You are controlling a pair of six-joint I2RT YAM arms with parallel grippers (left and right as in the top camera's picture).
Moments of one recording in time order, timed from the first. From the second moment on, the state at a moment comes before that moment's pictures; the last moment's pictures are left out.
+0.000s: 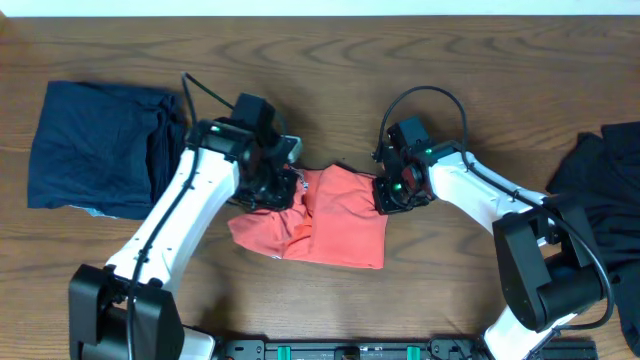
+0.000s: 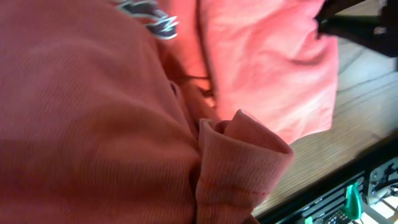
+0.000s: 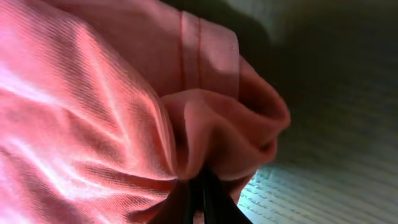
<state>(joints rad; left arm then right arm) -0.33 1.59 1.23 -1.10 0.35 -0.03 0.40 1.84 1.05 -0.63 -0.33 0.21</state>
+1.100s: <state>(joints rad) -0.71 1.68 1.28 -0.84 0.28 -0.34 0.25 1.67 1.05 -0.73 -0.34 0.19</state>
